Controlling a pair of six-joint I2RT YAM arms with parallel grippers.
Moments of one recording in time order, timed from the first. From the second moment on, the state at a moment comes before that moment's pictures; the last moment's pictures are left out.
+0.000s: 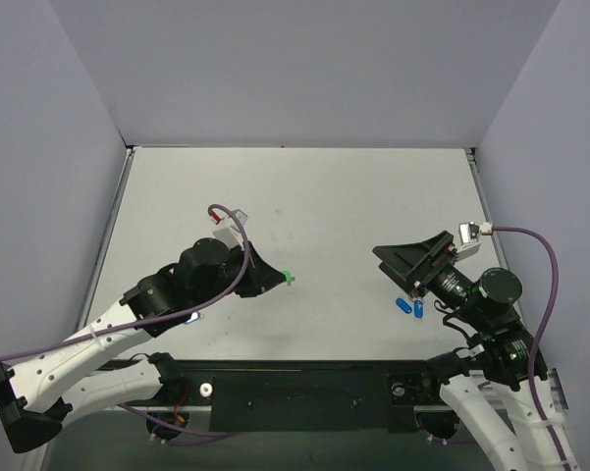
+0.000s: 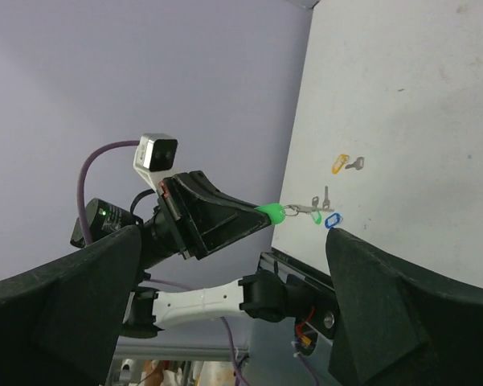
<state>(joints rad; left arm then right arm) -0.93 0.90 0.90 -0.44 -0.05 -0.93 0.29 0.42 0.74 -0.40 -0.39 1.18</state>
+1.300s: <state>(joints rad) -0.93 0.71 1.11 -0.62 -0.01 -1.24 1.14 0.96 0.89 0.11 0.23 1.04</state>
